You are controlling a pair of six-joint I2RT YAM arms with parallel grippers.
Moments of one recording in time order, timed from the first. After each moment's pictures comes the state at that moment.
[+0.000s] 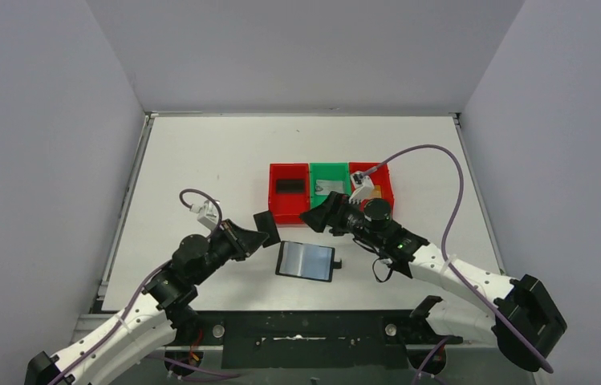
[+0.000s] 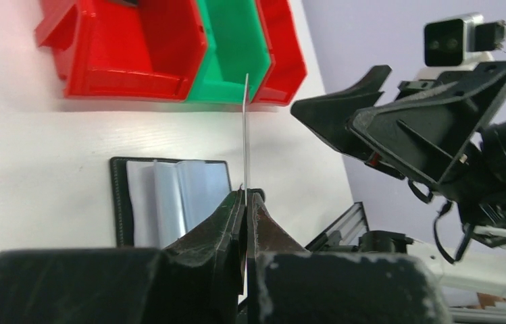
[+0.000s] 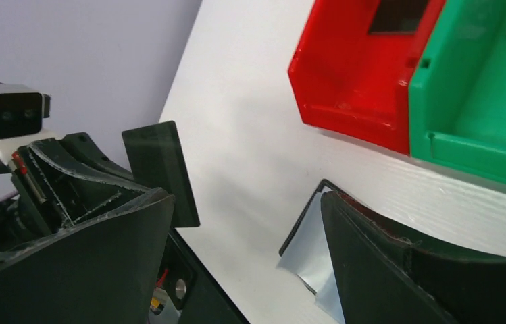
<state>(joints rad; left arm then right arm) -0.72 0.55 0.28 0.05 -0.03 -0.98 0.75 1.09 0.54 0.26 -0.09 0.82</state>
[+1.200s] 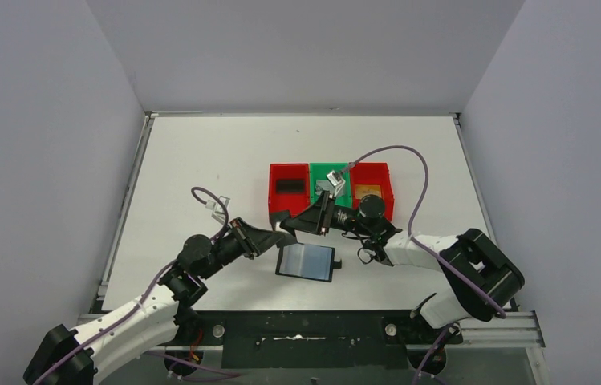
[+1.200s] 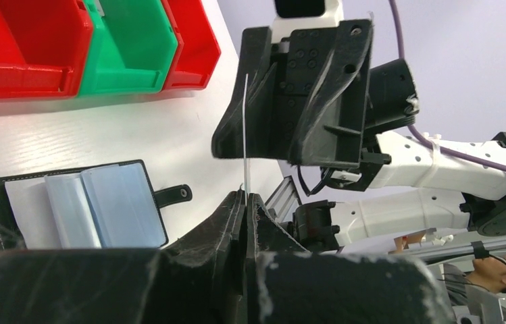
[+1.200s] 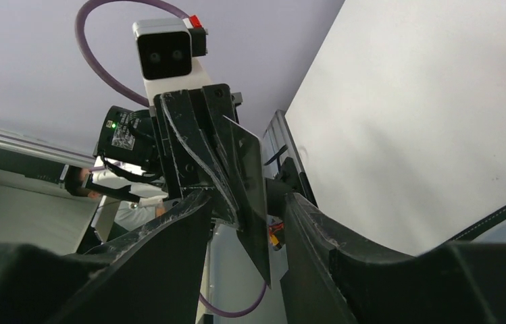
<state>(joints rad) -0.72 0.73 0.19 0.53 0.17 -1.10 0.66 1.46 0.53 0.97 -0.68 1.18</state>
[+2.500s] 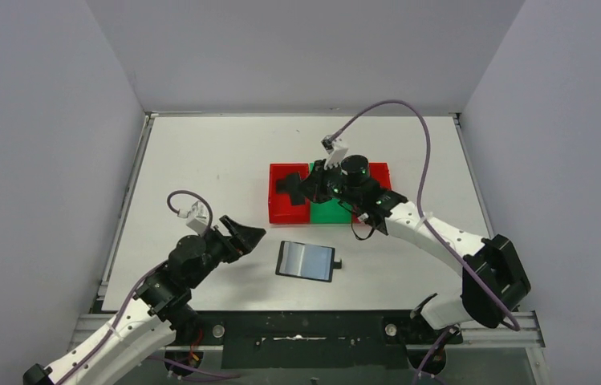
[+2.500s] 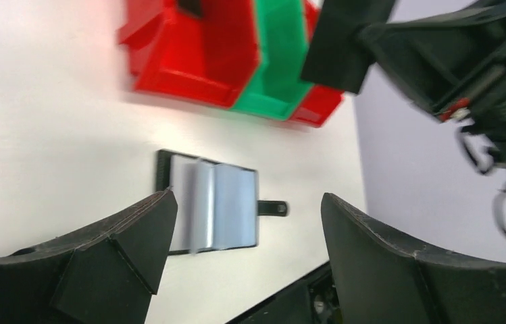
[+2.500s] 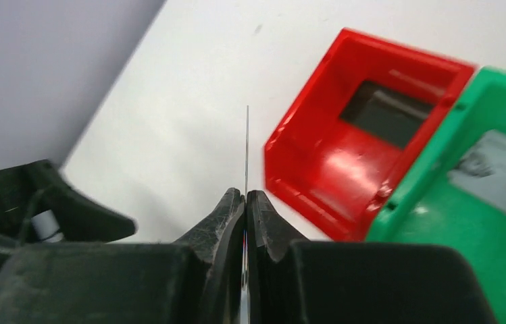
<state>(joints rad) -0.71 0.47 0.31 -0.09 -0.12 -1.04 0.66 1.39 0.90 0.16 -0.30 0.56</state>
